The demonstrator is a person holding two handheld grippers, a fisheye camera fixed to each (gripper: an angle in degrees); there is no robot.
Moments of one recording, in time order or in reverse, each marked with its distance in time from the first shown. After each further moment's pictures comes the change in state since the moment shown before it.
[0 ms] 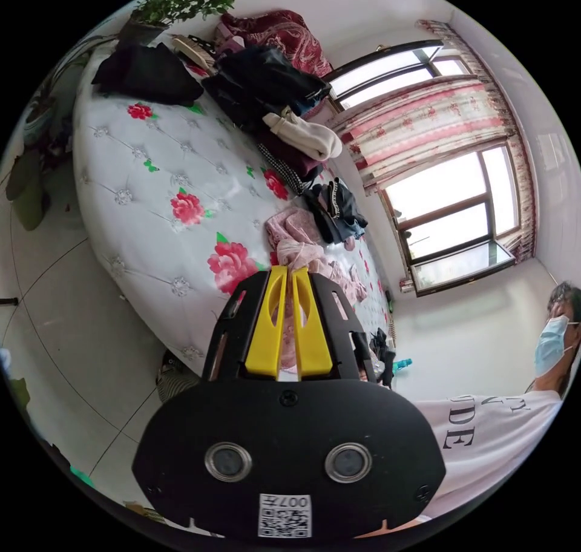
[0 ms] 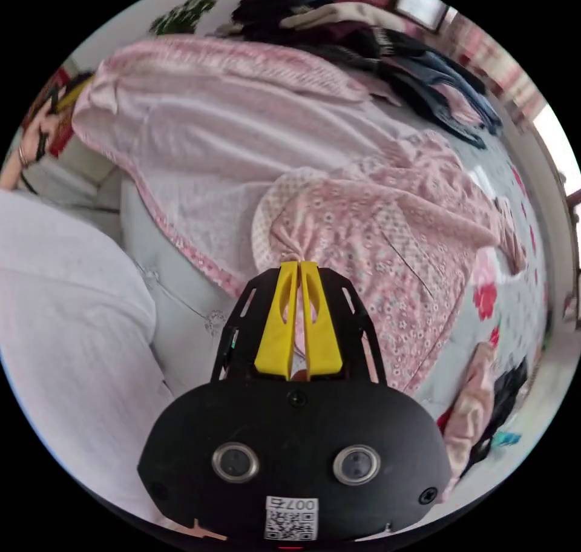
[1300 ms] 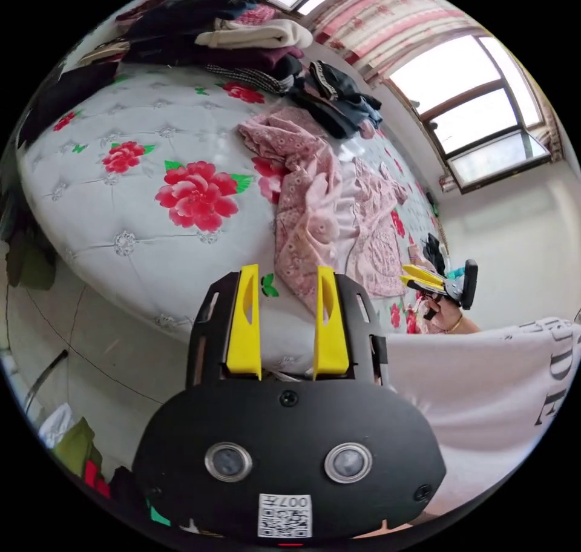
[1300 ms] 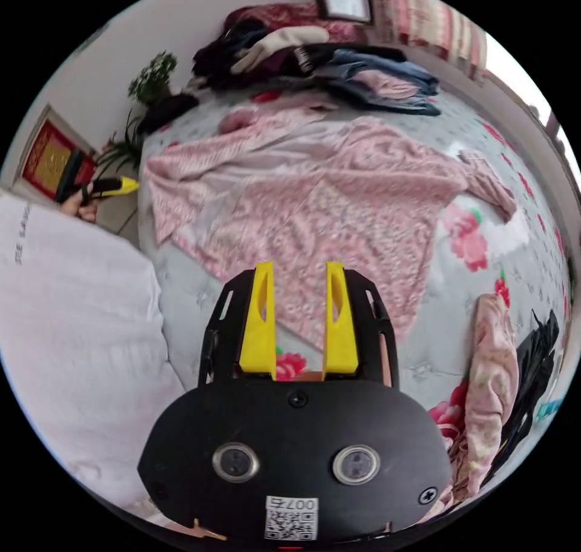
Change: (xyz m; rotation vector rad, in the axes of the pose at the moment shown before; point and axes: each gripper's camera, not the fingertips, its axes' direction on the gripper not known) left arm 0.056 0.087 0.280 -0.403 -0.210 0.332; right arm -0.014 -0.023 -0.028 0.023 -0.076 -0.017
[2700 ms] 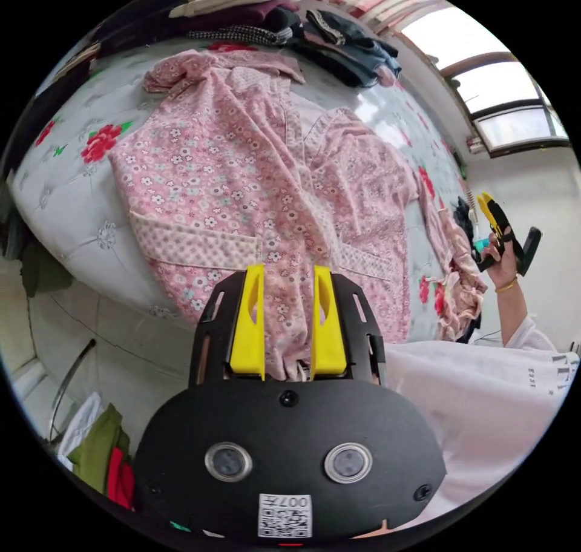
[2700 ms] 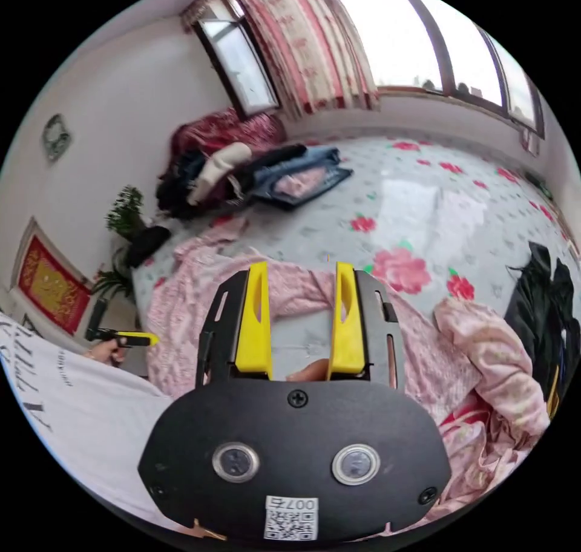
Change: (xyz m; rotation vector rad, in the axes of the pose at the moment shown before) left arm 0.047 -0.055 0.120 -0.242 -0.169 0.011; right arm 0.104 0.175 -0.048 0.435 0.110 0.419
